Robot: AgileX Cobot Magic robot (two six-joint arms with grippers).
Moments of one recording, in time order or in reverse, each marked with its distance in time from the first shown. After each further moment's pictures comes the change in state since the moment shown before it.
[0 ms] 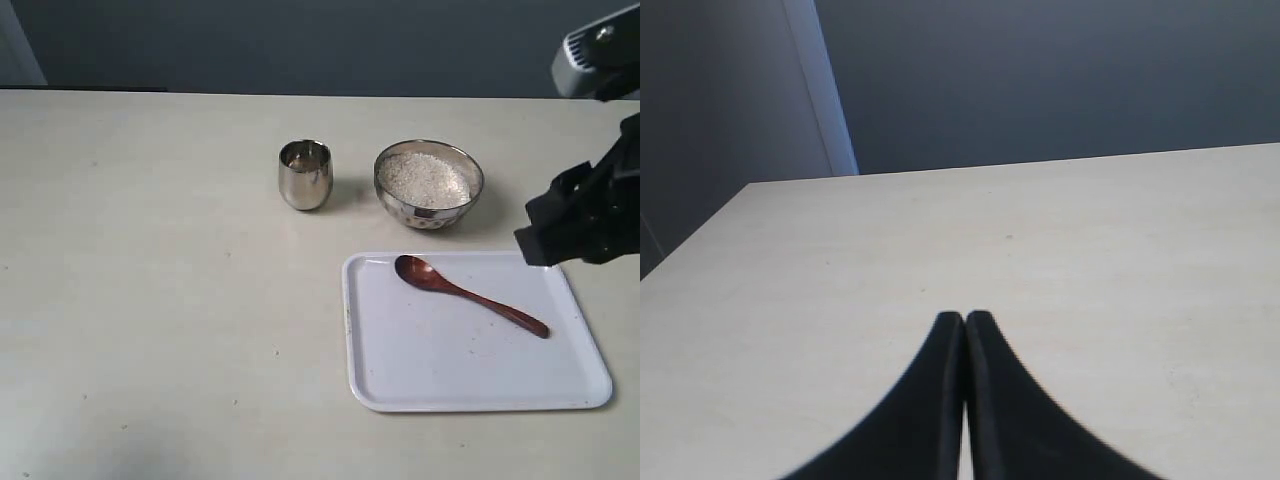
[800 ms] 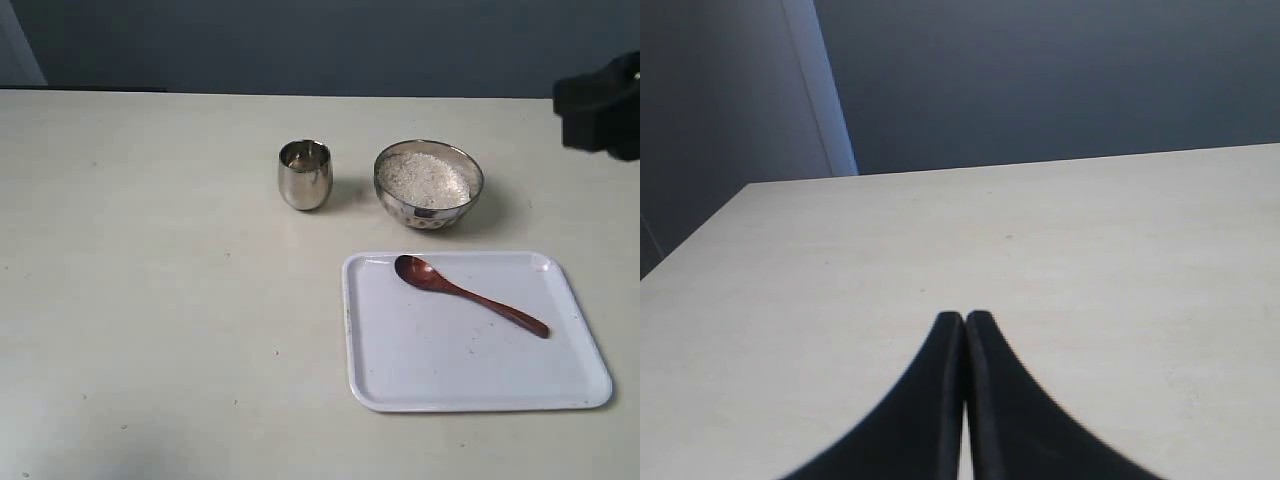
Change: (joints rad) left arm 0.000 0.000 0.000 0.000 0.000 0.000; right arm -0.156 -0.113 0.034 -0.047 -0.326 0.078
